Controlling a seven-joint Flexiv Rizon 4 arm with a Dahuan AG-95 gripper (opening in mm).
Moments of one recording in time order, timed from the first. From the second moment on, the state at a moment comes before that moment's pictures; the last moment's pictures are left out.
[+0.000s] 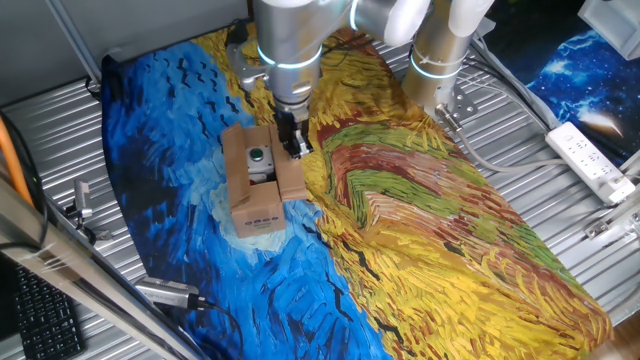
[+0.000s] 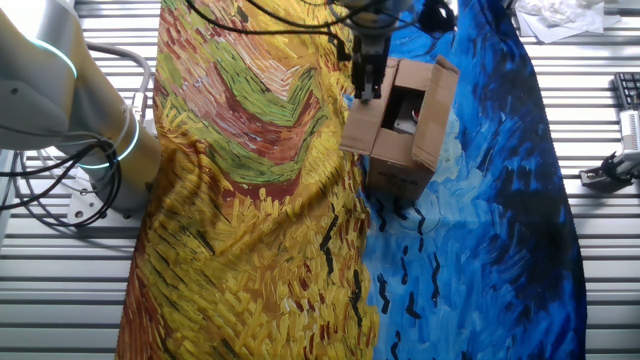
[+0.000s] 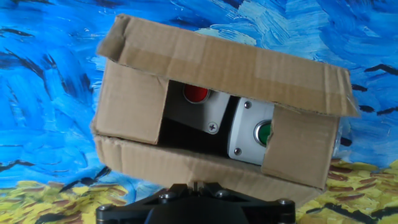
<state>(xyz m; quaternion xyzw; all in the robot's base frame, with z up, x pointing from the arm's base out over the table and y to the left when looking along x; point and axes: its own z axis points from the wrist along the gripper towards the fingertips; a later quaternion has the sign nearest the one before) 0.430 0.087 0.155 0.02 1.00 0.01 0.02</state>
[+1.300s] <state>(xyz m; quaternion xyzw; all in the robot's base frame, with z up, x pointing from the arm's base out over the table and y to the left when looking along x) 0.460 0.076 0.159 0.00 1.00 0.02 0.02</state>
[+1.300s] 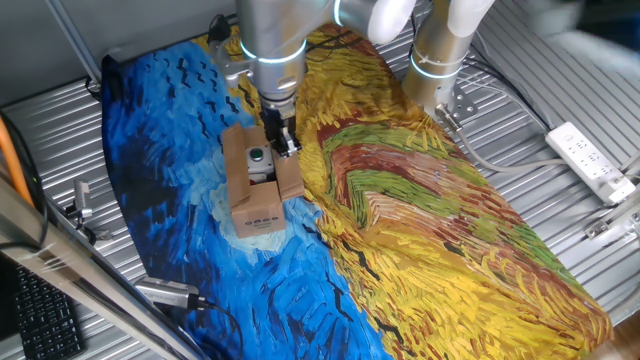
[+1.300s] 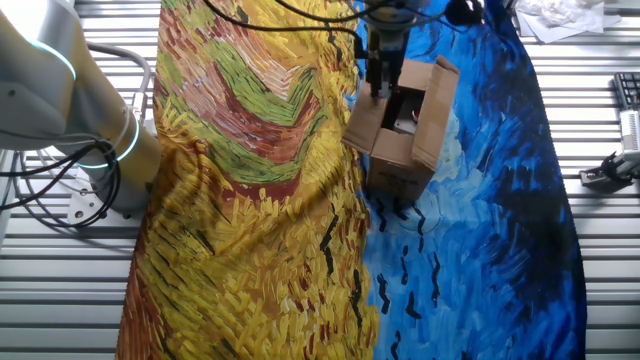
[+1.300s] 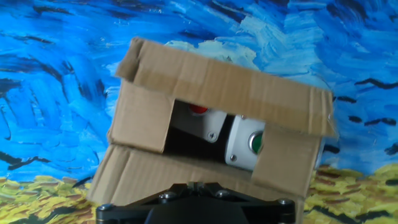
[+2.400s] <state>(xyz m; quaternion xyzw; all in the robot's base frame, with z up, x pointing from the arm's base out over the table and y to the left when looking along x) 0.499 0.071 0.155 -0.01 1.00 0.02 0.02</state>
